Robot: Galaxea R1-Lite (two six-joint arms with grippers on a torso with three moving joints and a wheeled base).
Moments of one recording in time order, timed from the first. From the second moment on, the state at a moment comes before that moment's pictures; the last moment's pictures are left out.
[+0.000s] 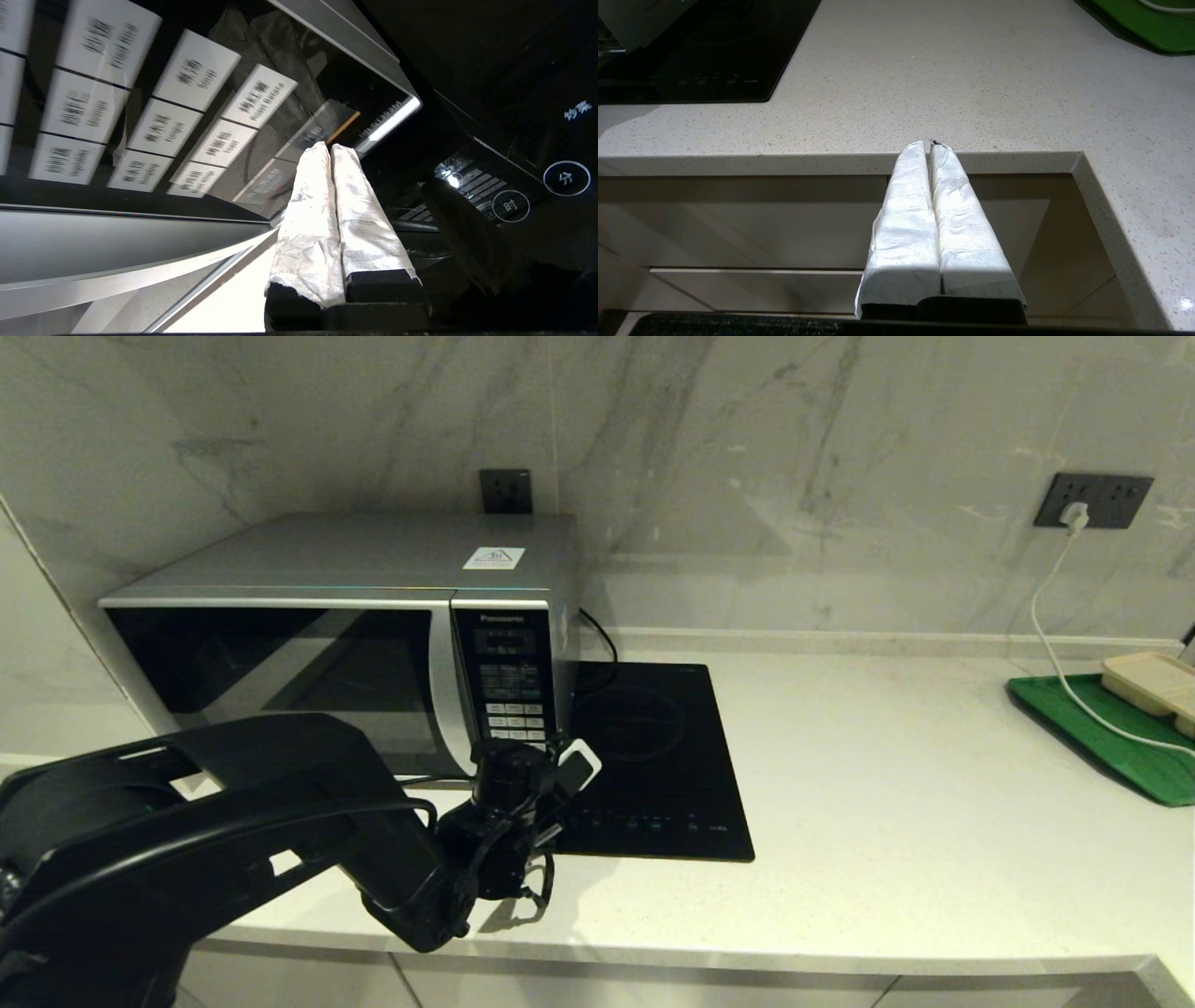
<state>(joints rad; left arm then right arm) -0.59 2.27 -0.95 -0.96 0.53 0.71 0.00 0.00 -0.06 0.14 -0.04 0.09</state>
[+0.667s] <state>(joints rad) -0.64 2.18 -0.80 -0.99 0.52 0.69 0.00 0.00 -0.06 0.14 -0.04 0.09</state>
